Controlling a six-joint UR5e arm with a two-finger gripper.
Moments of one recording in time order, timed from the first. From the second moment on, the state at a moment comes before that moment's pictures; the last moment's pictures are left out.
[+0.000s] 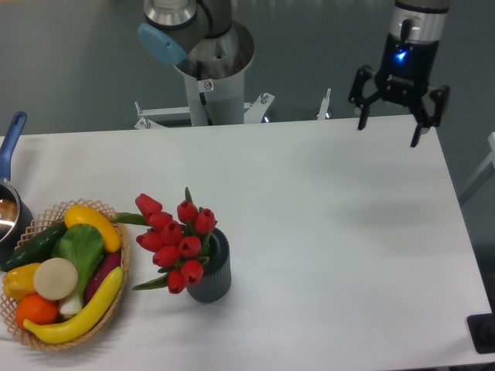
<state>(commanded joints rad) 2.96 -1.62 -1.75 -1.15 0.93 1.45</state>
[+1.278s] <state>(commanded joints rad) 2.67 -1.78 -1.82 -0.87 0.76 1.35</state>
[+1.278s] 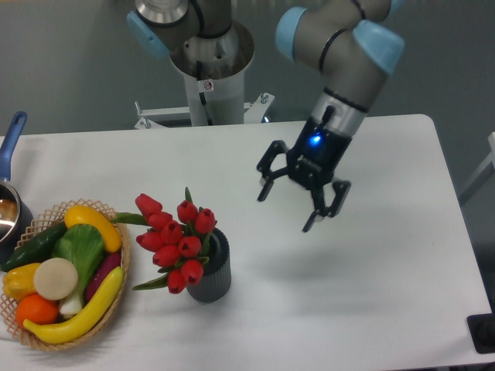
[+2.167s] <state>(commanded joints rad) 2.57 -1.78 -1.85 -0.87 0.69 1.35</state>
